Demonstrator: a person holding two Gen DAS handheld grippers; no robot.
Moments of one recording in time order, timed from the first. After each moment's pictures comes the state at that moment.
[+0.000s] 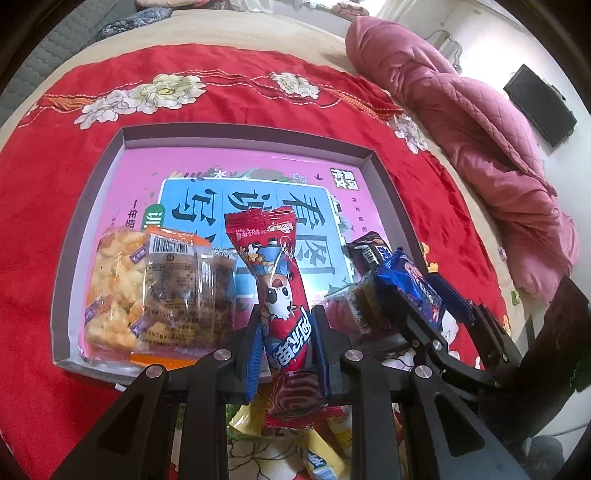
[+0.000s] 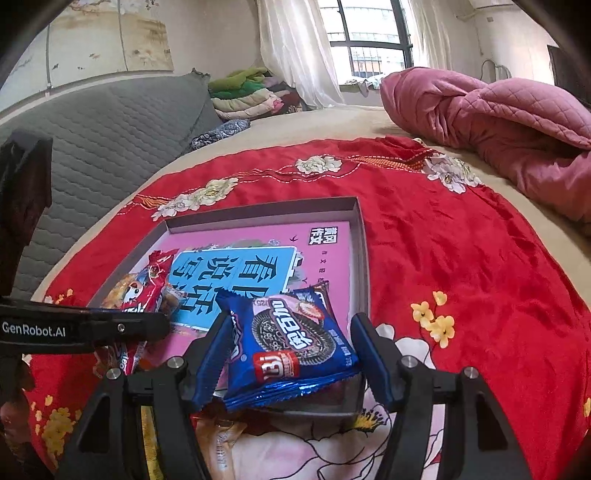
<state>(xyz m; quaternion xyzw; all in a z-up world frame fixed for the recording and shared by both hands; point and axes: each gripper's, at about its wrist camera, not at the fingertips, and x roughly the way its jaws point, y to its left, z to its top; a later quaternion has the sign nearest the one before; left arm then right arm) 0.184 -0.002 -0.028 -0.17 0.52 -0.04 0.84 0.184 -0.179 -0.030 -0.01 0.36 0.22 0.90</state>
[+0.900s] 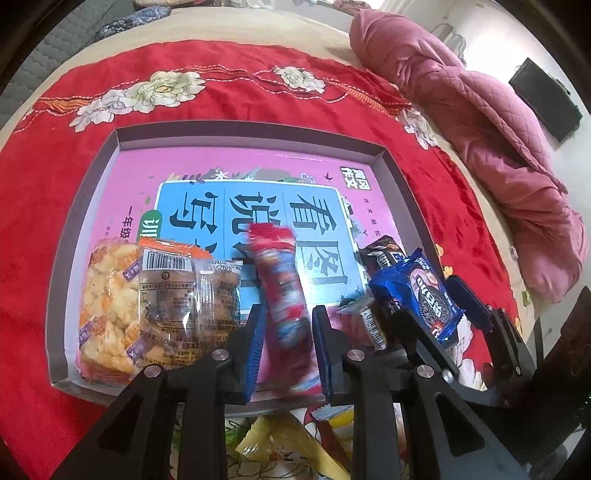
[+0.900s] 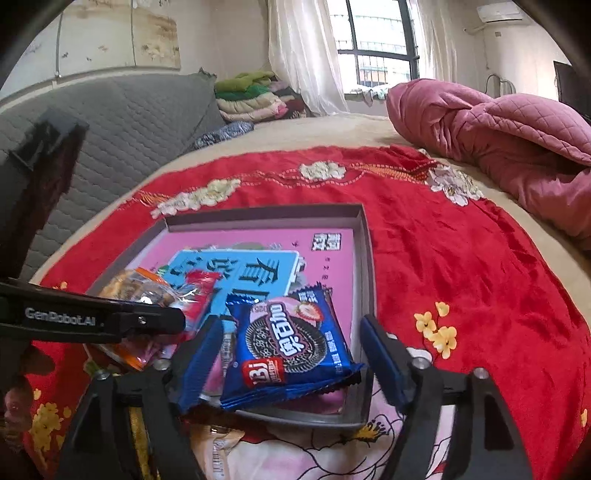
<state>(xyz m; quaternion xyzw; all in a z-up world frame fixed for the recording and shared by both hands) 0.199 -0.003 -0.037 -0.16 0.53 -0.03 0.84 0.181 -0.174 -0.030 -0.03 0.34 0.22 0.91</state>
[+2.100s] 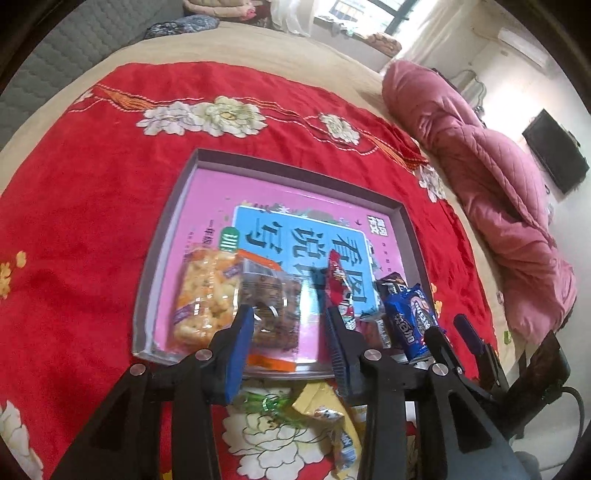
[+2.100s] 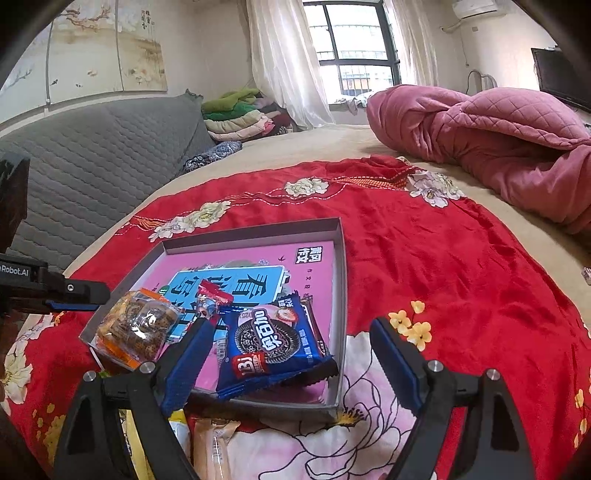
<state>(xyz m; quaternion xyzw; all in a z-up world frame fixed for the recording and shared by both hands) 0.153 0.058 0.006 -0.23 0.48 0.02 0.85 0.171 -0.197 -0.016 0.01 0.33 0.21 0.92</state>
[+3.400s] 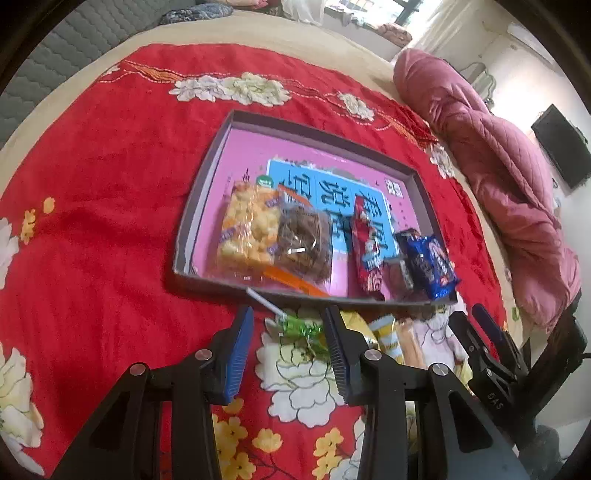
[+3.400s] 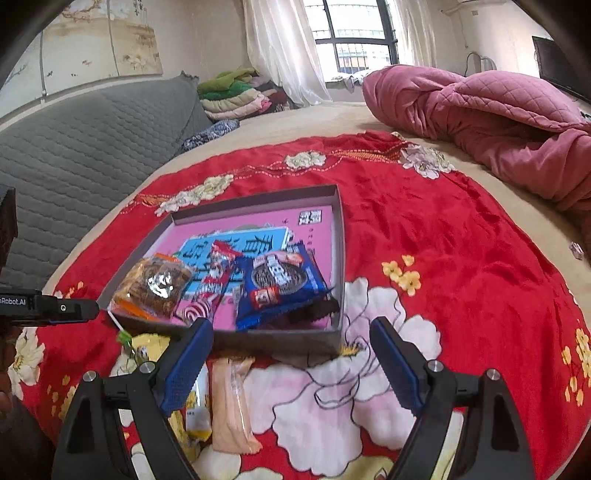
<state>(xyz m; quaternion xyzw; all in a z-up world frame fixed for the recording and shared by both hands) 0.098 0.060 -0.009 -0.22 0.51 0.03 0.83 0.132 -0.206 -0.013 0.00 0.38 0.20 0.90</state>
